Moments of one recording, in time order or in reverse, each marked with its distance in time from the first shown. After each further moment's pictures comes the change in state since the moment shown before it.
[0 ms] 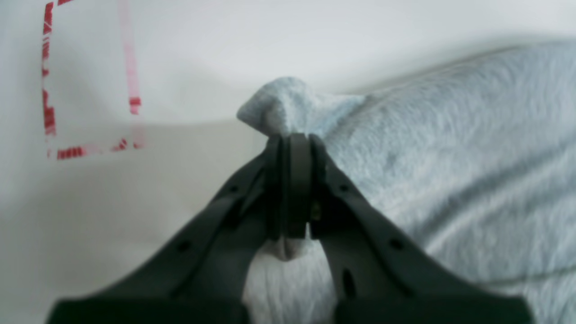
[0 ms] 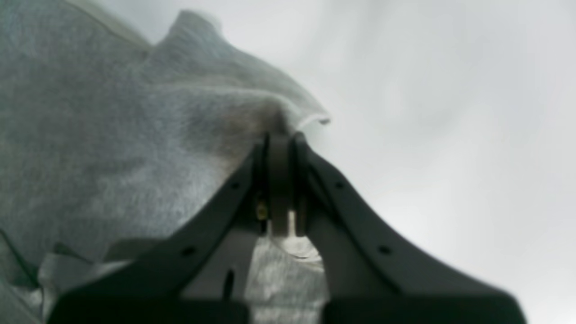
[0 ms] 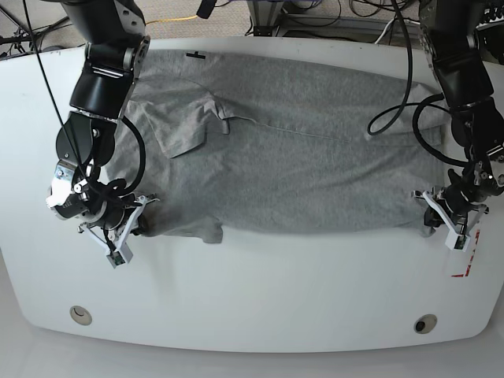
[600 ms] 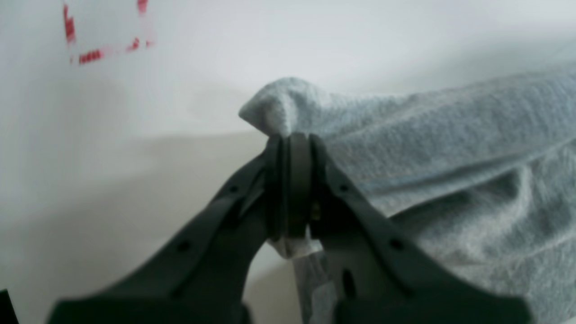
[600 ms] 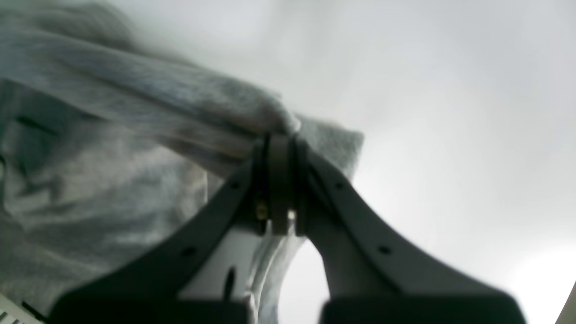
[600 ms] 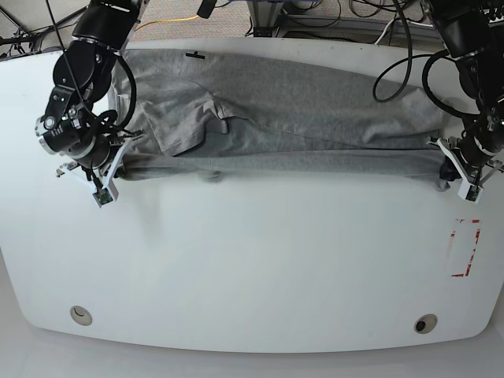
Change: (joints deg) left arm 15.5 0.2 -10.9 13.9 -0.5 -7.0 3.3; right arm -19.6 -1.0 5.2 25.4 0.1 0.0 -8.8
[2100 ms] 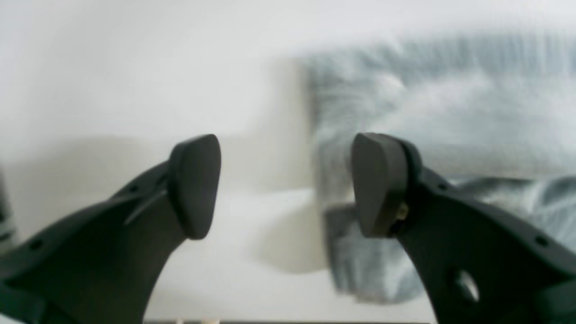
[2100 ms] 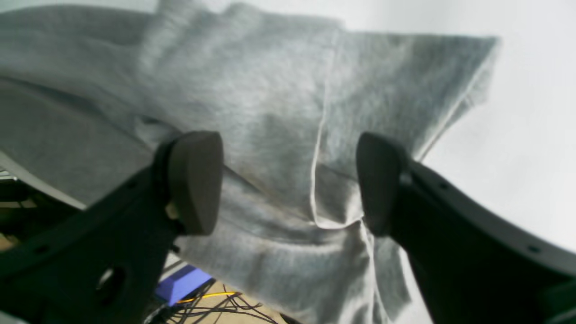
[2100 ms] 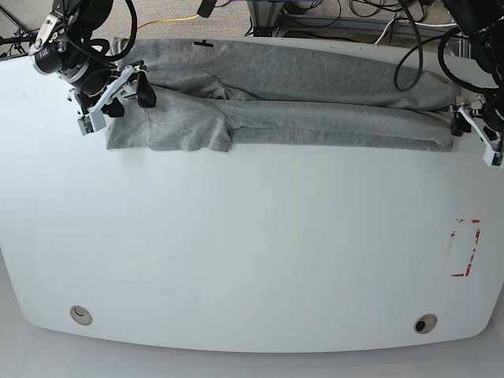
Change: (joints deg) left arm 7.2 -2.3 -11.4 1.3 -6.5 0.1 12.6; right arm -20.7 -4.2 14.3 4.4 29.7 -0.2 0.7
